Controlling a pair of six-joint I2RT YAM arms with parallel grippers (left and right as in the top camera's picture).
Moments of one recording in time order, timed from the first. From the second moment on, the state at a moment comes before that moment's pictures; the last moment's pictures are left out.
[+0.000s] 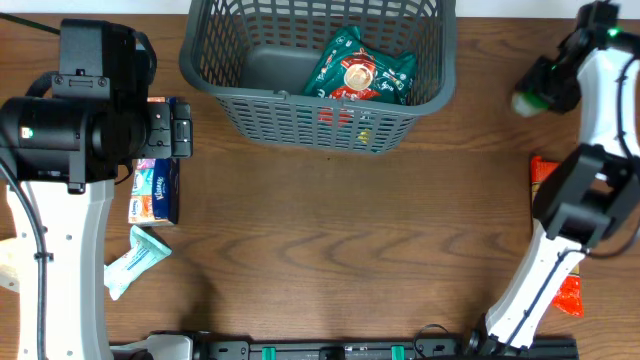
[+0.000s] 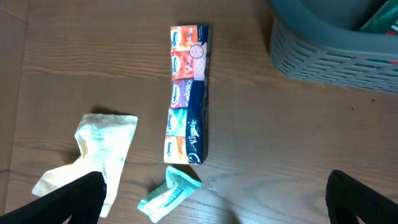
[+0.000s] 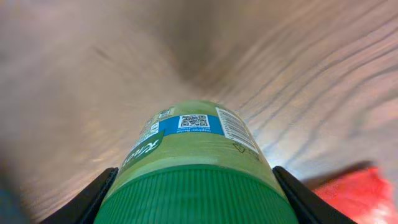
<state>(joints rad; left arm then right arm) -0.08 1.46 1.91 -1.52 -0.19 -0.05 -0.32 2.31 2.22 -1.17 -0.05 0.28</state>
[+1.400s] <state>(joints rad) -0.08 1.46 1.91 -1.53 -0.19 -0.05 0.38 2.26 2.22 -0.92 -0.39 -0.64</state>
